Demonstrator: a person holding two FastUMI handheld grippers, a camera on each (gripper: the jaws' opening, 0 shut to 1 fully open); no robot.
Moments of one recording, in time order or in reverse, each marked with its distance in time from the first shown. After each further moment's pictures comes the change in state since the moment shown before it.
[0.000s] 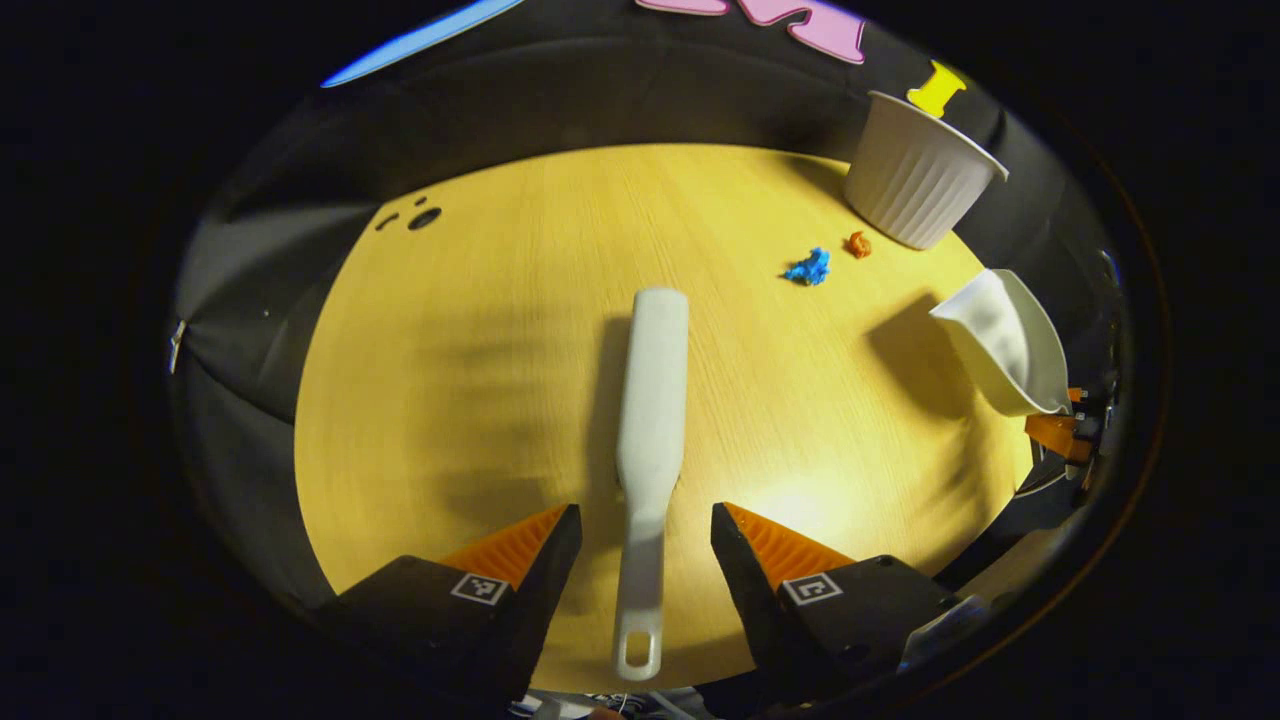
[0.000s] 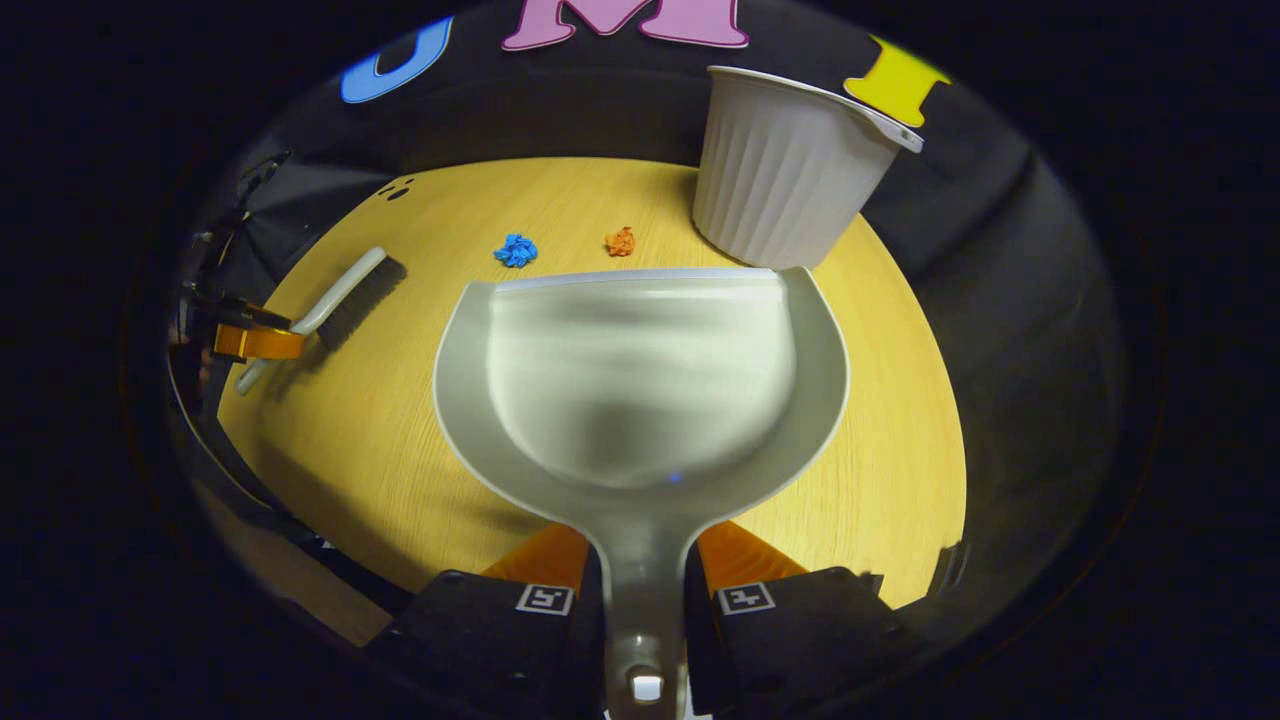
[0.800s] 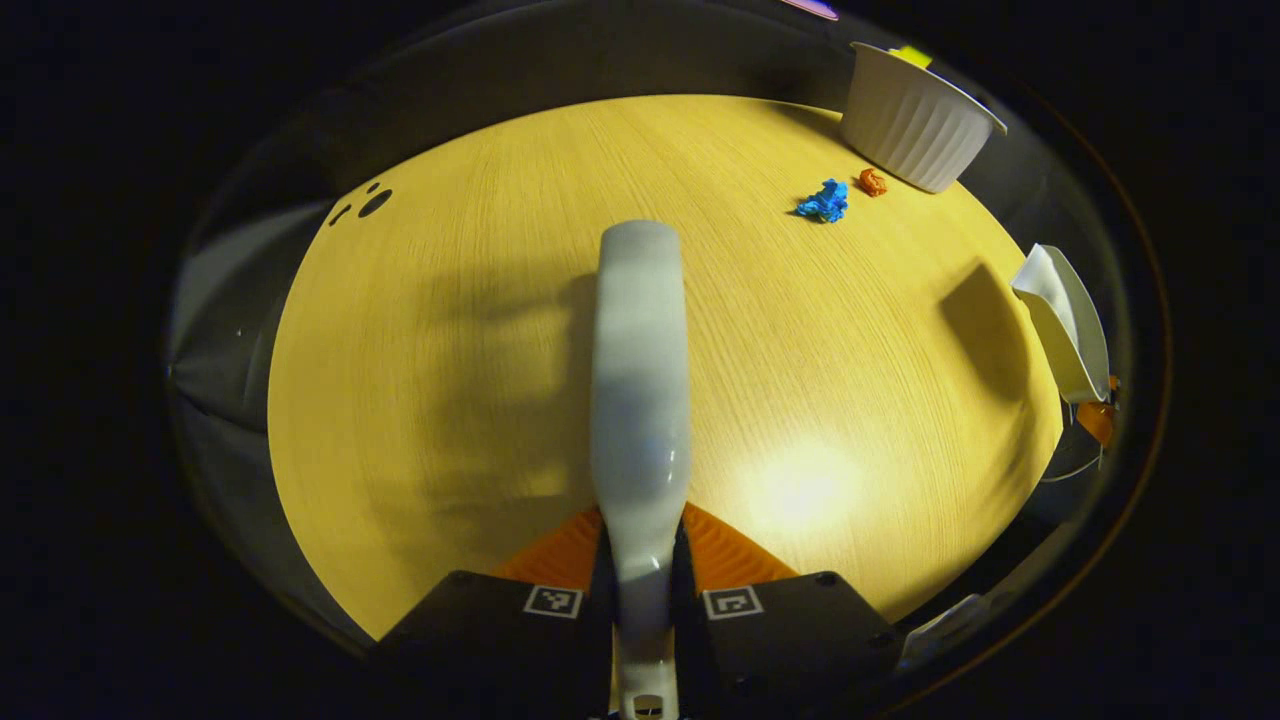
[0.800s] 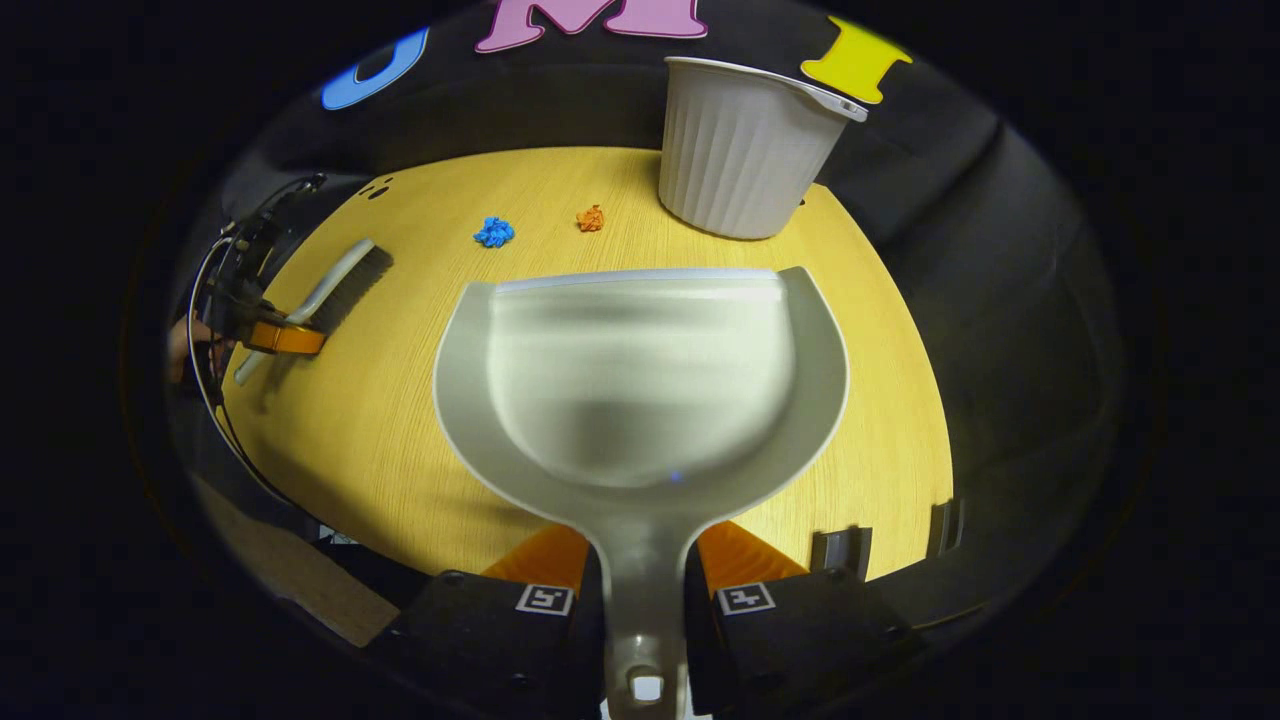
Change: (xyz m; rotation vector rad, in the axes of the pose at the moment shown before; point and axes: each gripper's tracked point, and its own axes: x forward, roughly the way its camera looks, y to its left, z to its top) left arm 0.045 -0.001 -0.011 0.088 0.084 0.009; right arm -0.020 -0.009 -0.031 0.035 0.047 -0.036
